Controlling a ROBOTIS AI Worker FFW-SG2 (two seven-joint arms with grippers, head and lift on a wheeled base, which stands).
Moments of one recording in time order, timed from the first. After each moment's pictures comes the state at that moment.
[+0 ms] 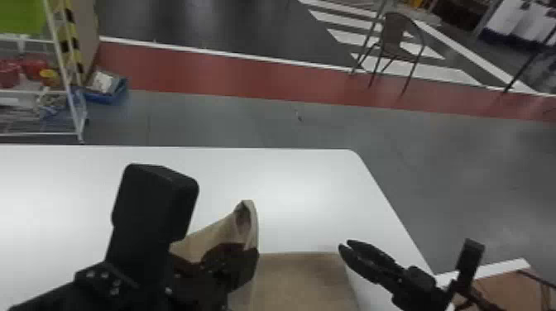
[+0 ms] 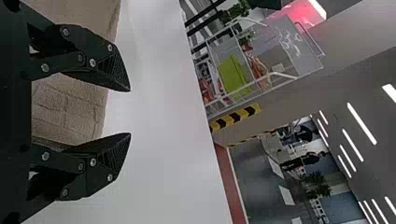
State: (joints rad) left arm 0.17 0.00 -0.50 -2.70 0.16 1.57 -0.13; right arm 0.31 0.00 -0.69 -1.89 -0.14 0.56 1.18
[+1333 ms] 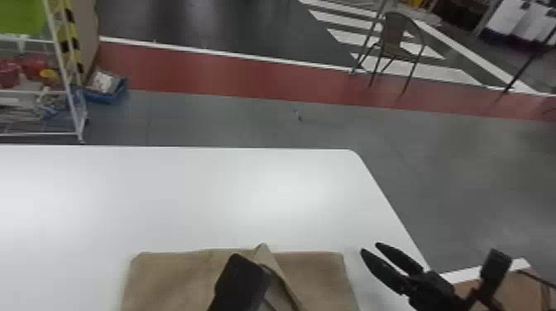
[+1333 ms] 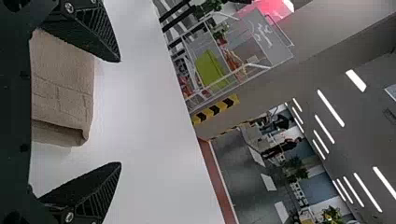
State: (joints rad) left arm 0.16 0.00 -0.67 -2.30 0.14 1.57 -0.13; right arm 0.31 0.00 -0.78 -1.87 -0.24 0.58 1.18
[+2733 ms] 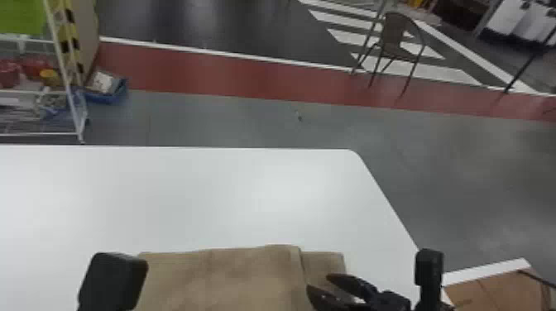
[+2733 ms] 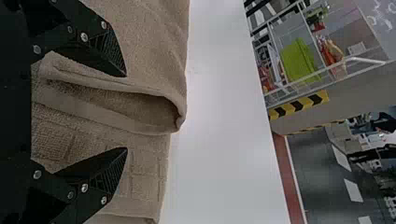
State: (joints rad) left arm 0.37 0.07 -0.36 -2.53 0.09 1.48 -0.23; right arm 0.55 0.00 -0.46 -2.22 -0.04 0.79 0.91
